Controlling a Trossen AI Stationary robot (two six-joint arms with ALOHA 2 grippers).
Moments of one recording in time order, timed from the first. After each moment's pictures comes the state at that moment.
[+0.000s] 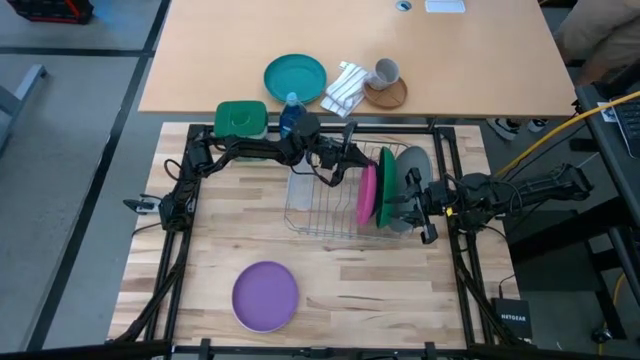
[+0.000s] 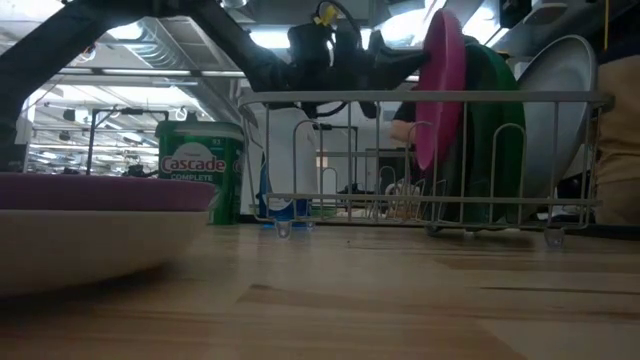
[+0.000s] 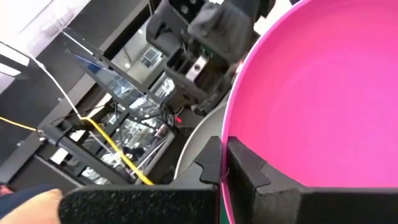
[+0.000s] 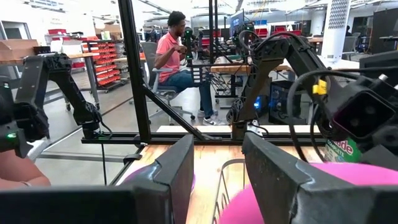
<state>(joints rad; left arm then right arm) 0.38 2.17 1.50 0.92 0.83 0.78 0.21 0.63 0.49 0.23 0.05 0.04</state>
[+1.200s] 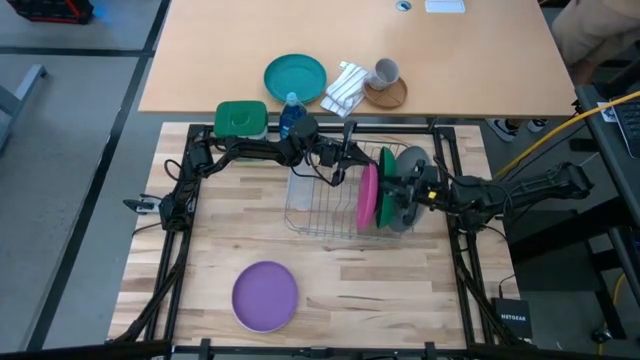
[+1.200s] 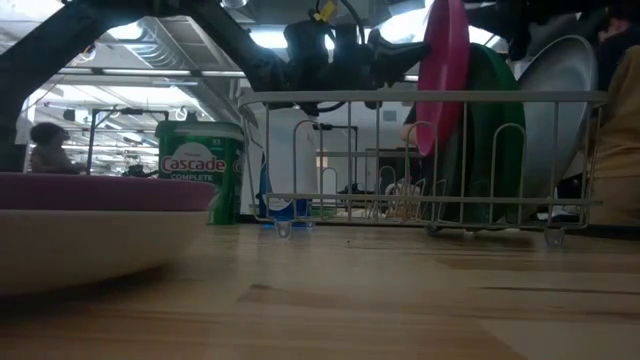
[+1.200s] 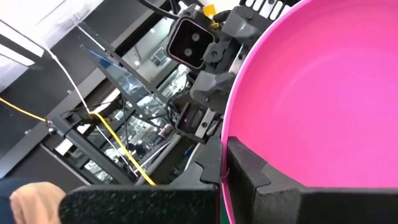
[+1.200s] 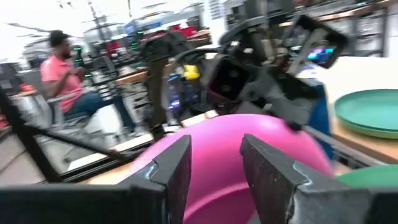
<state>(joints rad) 0.38 2.17 1.50 0.99 0.80 0.67 0.21 0.70 0.49 0.24 0.51 0.26</state>
